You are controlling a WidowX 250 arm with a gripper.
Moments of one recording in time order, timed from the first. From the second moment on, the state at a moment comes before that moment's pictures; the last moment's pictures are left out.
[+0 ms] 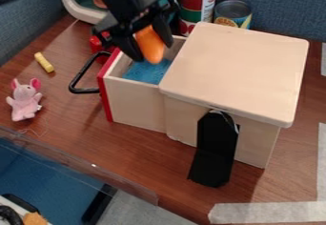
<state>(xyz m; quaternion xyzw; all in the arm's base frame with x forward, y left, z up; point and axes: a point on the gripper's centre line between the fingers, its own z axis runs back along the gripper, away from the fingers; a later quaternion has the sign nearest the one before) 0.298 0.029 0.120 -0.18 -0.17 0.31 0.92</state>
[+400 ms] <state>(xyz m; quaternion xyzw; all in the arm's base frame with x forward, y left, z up) 0.304 0.031 0.105 -0.19 -0.17 0.28 0.93</state>
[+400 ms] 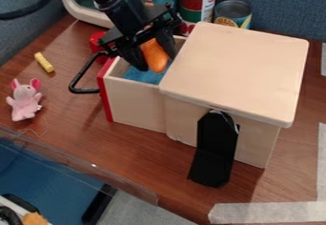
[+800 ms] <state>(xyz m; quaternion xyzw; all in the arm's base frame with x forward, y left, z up) 0.313 0.043 0.104 -0.19 -0.16 0.27 0.93</state>
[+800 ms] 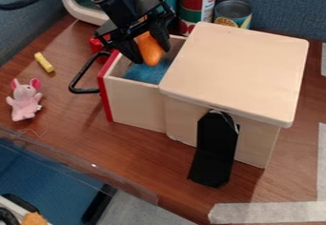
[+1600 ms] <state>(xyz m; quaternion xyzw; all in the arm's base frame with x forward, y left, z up) 0.283 0.100 0.116 -0.20 -0.15 0.31 0.92</state>
